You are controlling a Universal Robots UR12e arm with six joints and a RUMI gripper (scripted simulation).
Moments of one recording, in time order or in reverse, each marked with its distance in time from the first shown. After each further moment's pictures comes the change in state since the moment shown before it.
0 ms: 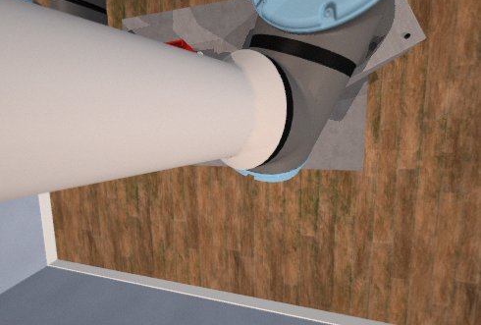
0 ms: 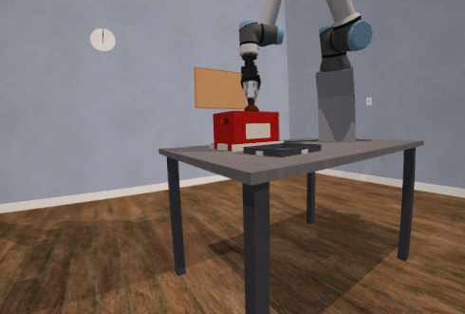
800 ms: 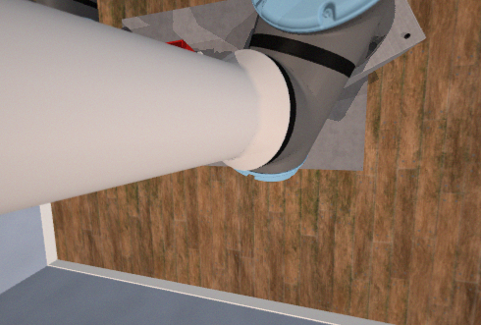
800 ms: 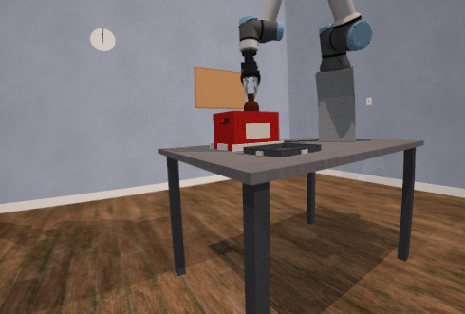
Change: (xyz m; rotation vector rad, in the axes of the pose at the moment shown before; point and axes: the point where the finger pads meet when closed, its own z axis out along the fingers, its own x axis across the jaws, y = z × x) arm 0.000 0.000 -0.020 0.000 0.000 0.000
